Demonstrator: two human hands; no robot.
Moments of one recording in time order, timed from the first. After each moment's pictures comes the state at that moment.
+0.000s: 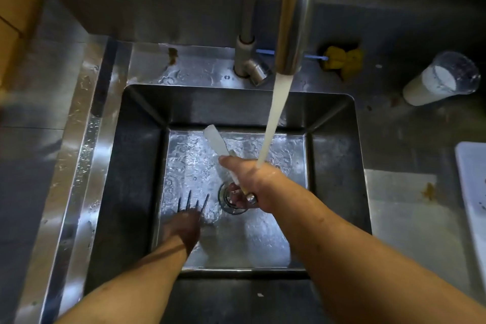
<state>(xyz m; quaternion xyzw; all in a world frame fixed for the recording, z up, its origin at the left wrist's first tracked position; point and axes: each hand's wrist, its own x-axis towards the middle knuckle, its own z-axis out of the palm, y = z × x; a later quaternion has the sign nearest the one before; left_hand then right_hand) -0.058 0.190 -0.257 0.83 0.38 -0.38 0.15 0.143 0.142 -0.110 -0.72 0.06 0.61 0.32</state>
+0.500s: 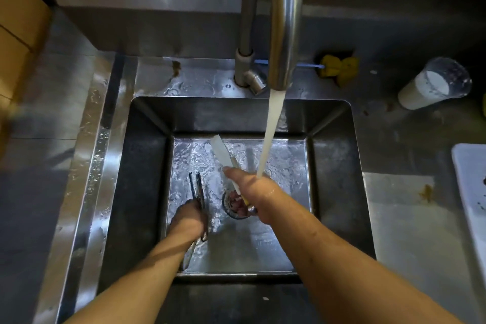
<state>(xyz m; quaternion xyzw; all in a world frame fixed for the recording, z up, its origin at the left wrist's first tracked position) -0.033 0.209 -0.210 0.68 0.58 -0.25 0.37 0.132 0.130 -0.114 -0.72 0.07 0.59 0.36</state>
